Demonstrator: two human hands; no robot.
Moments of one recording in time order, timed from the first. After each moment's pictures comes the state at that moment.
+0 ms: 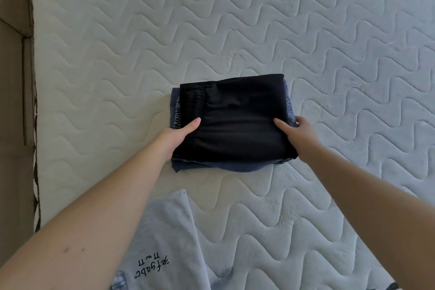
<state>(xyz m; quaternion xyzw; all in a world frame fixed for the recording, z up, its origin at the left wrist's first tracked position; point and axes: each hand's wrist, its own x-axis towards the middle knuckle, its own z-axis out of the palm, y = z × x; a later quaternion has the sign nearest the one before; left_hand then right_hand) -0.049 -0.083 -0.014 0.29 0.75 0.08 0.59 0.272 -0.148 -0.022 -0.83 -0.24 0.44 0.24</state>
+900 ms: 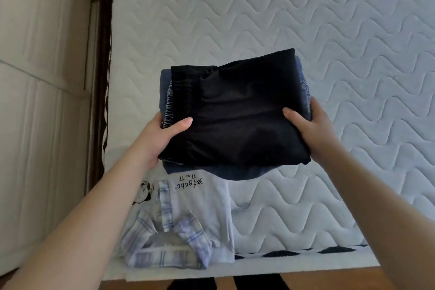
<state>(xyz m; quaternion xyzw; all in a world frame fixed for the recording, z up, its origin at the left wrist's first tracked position) -0.166 -0.254 0.116 0.31 0.66 0.29 0.62 0.173 -0.249 0.100 -0.65 -0.41 0.51 0.38</state>
